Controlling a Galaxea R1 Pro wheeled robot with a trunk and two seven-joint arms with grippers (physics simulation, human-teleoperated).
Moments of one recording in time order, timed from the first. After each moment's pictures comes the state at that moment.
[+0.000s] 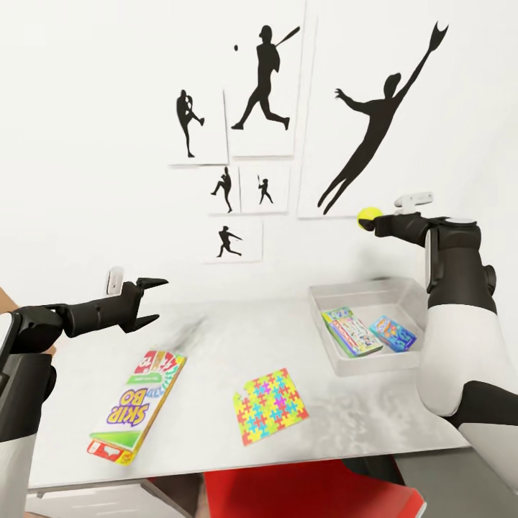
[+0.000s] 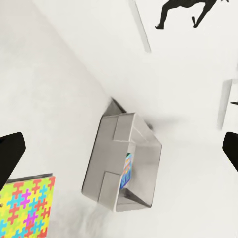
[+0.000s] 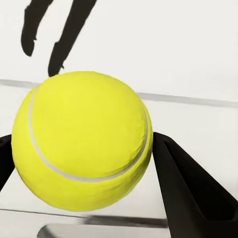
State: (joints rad) left arm -0.66 0.27 0.15 -1.61 2.12 0.79 1.01; right arm -1.22 -0.09 -0.33 -1.09 0.47 0.62 0.62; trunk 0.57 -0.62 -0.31
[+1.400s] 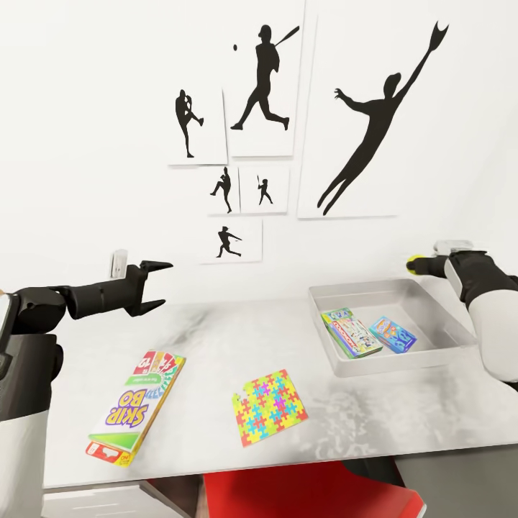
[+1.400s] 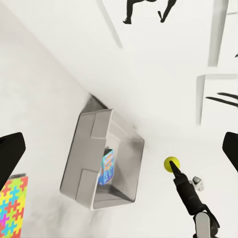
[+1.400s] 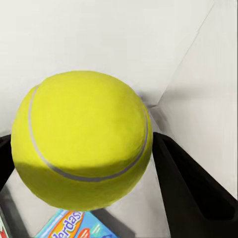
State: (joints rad) left arm -0.76 0.24 0.15 -1.61 2.19 0.78 1.10; right arm -1.39 -0.34 -0.34 -0.33 0.40 0.47 0.16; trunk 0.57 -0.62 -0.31
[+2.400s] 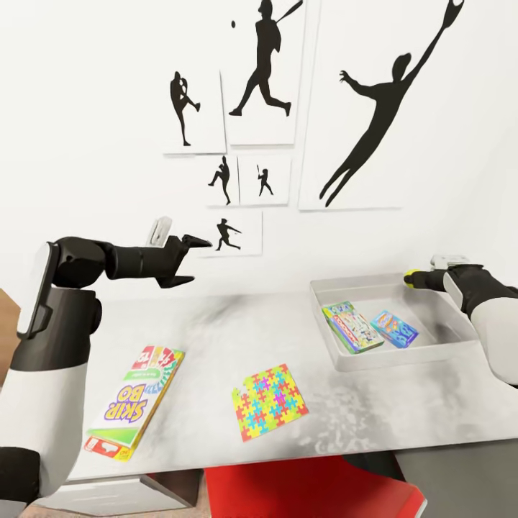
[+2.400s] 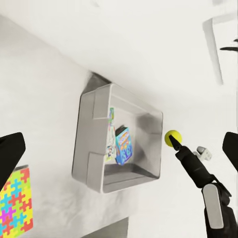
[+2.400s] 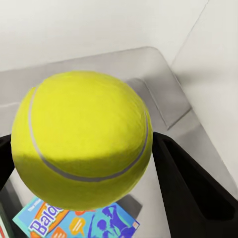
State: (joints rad) left arm -0.98 0.14 -0.05 -1.61 2.19 0.77 1.30; right arm -1.38 -0.36 -0.34 -0.22 0.40 0.42 0.17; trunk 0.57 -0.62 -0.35
